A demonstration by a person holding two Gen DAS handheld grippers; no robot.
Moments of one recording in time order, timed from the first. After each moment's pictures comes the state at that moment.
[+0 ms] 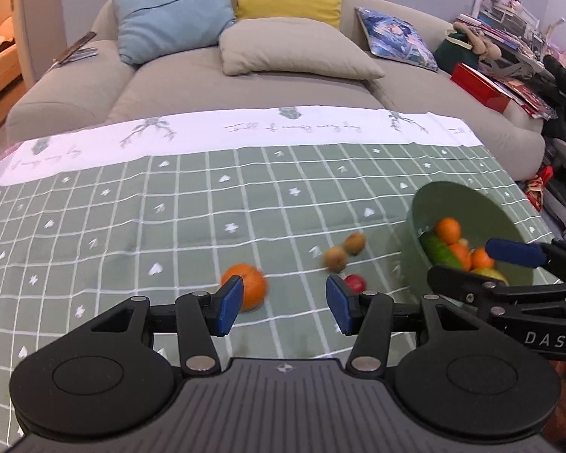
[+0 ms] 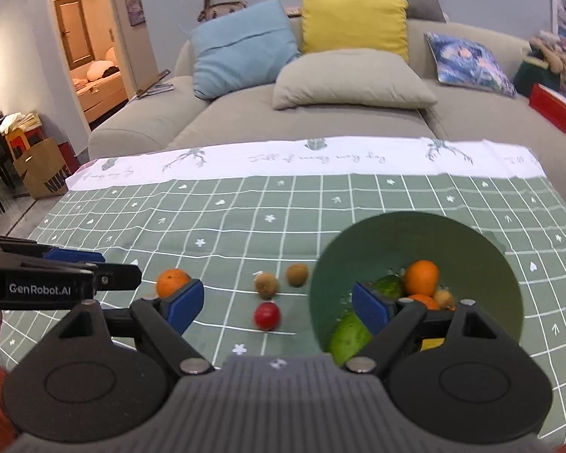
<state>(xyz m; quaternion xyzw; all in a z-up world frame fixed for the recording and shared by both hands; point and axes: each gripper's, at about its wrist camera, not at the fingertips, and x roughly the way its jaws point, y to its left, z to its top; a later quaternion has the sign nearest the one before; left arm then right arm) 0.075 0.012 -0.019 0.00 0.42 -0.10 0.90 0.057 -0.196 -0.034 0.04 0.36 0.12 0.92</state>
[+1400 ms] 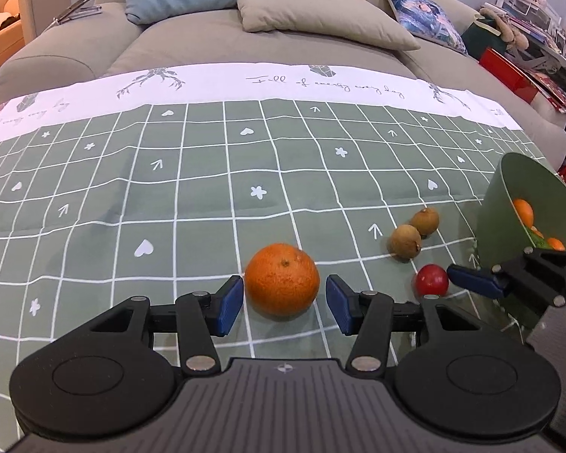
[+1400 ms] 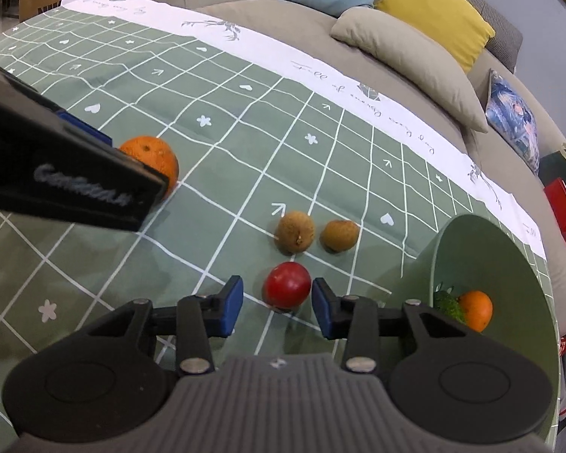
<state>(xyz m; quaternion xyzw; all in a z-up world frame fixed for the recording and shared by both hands) 0.128 0.032 -0.107 -0.01 0.44 -0.10 0.89 0.103 -0.098 -0.138 -0.22 0.43 0.10 0.87</state>
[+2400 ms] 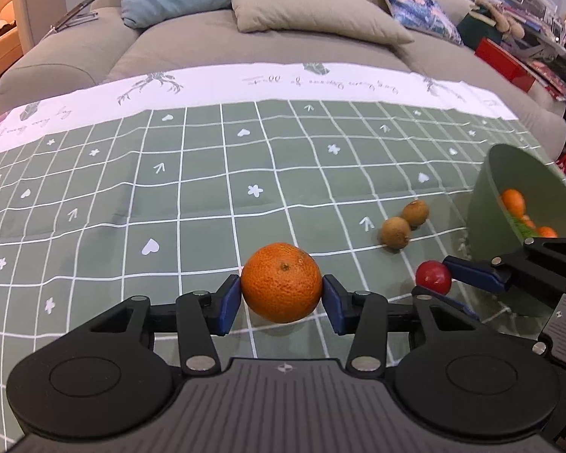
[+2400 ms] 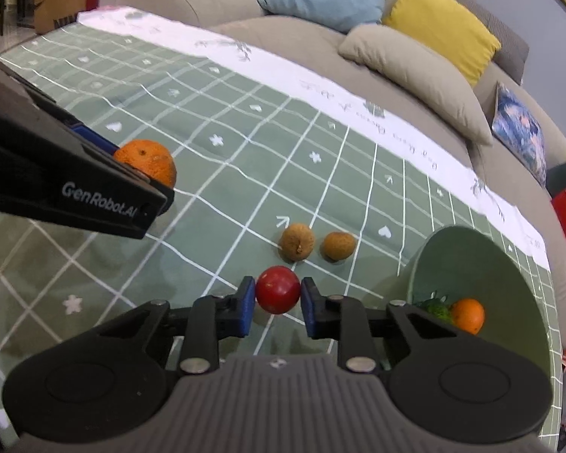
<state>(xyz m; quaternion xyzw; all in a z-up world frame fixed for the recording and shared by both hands) 0.114 0.028 -0.088 0.00 0.45 -0.10 0.89 0.089 -0.106 -0.115 -0.21 0.40 0.13 0.88</state>
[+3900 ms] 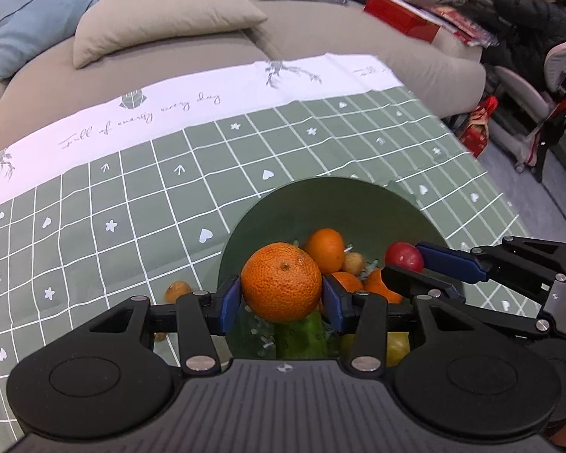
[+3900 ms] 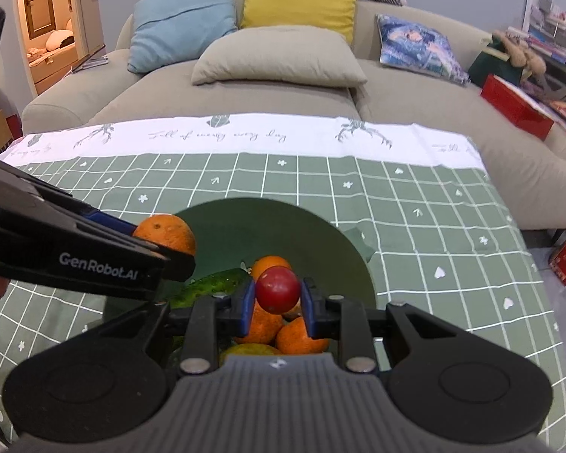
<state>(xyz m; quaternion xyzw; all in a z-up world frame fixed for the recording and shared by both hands) 0.160 -0.161 -0.046 0.06 0.49 -0.22 0.84 0.107 -0.310 -0.065 0.00 0.41 0.05 0.91</state>
